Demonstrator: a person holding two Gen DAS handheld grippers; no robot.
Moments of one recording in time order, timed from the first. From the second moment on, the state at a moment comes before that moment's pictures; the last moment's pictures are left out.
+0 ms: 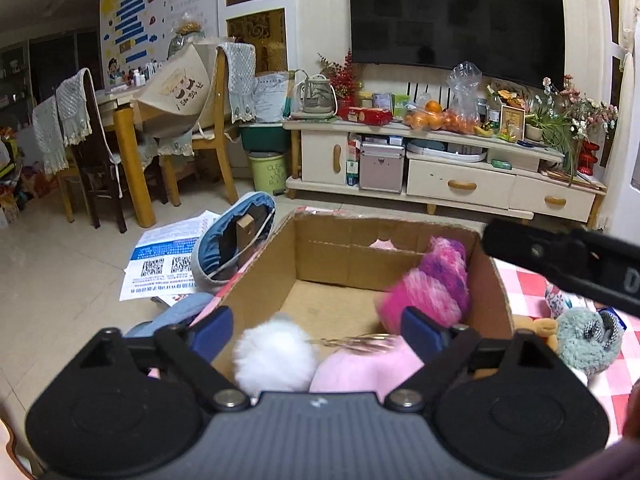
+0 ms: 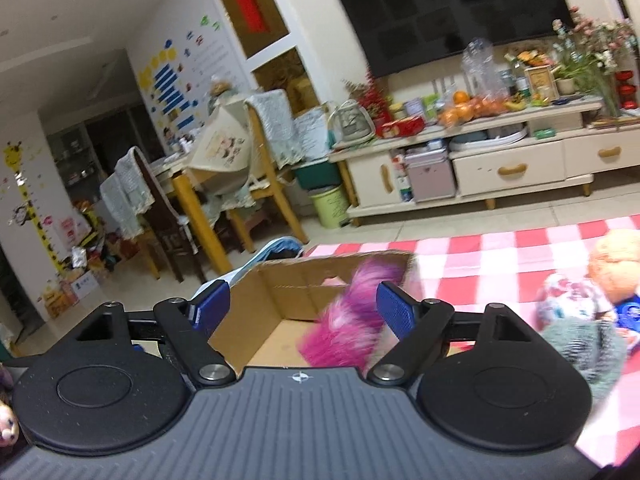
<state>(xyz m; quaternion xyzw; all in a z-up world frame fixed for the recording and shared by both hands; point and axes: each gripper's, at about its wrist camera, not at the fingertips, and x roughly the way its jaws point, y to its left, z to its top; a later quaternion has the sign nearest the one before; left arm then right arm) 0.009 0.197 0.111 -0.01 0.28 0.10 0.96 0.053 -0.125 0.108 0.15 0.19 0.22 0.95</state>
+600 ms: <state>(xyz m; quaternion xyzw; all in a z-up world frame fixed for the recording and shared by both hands) 0.004 0.162 0.122 0.03 0.26 0.08 0.96 0.017 -0.167 0.104 0.12 0.17 0.16 0.97</state>
